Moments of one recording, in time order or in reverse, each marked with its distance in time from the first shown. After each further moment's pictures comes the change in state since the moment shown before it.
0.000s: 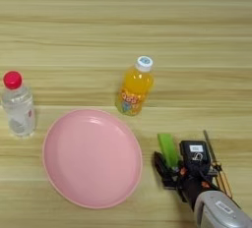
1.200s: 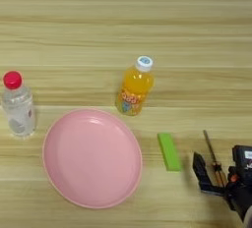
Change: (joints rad) arm 0.053 -0.039 -0.273 -0.028 0.028 -0.003 0.065
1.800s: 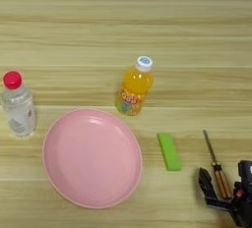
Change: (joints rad) arm 0.030 0.003 -0.002 0.102 -0.007 -0.063 0.013
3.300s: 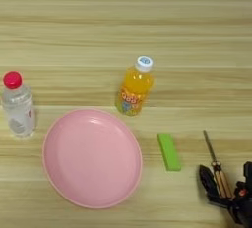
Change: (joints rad) arm -0.041 -0.021 -0.017 0.170 0.093 -0.070 0.043
